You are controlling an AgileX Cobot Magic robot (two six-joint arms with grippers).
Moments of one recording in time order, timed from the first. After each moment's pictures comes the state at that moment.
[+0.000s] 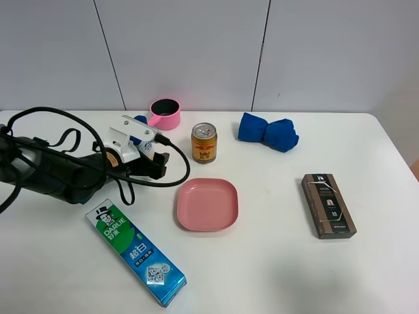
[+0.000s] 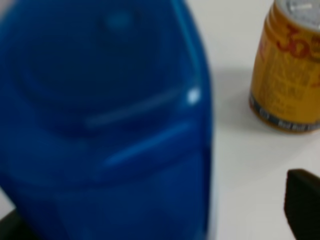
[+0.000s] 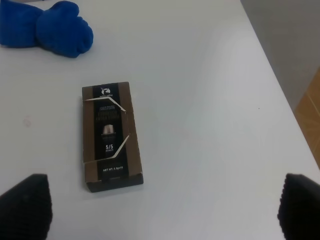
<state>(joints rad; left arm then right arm) -0.46 1.93 -0.66 -0.05 -0.71 0.10 -0.07 0.00 -0.50 -0.04 1.06 0.10</state>
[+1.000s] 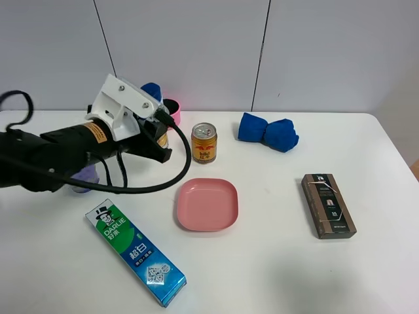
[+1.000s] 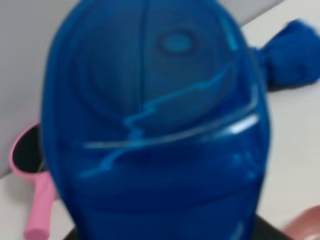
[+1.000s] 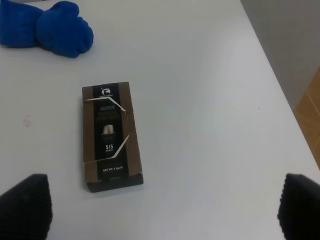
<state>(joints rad) -0.59 1.51 -0.66 -0.07 -0.44 0.24 -0.07 0.00 -0.50 -0.04 1.06 0.10</state>
